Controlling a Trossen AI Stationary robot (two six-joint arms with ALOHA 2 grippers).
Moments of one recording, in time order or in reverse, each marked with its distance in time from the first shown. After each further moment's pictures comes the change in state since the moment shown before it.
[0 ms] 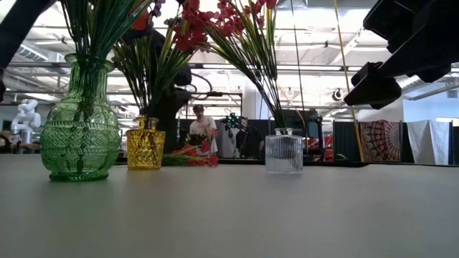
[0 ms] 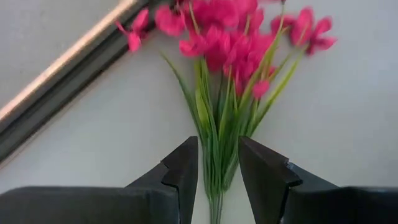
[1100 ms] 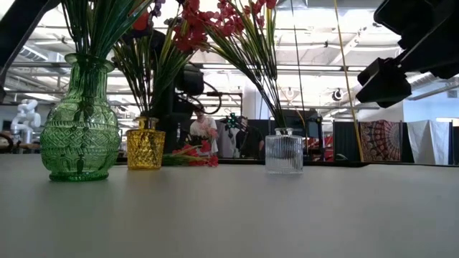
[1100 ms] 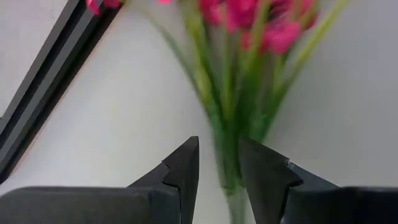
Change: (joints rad) left arm -0.198 0.024 -0.132 0.069 -0.320 -0.041; right arm 0.052 0.000 0.000 0.000 -0.002 0.008
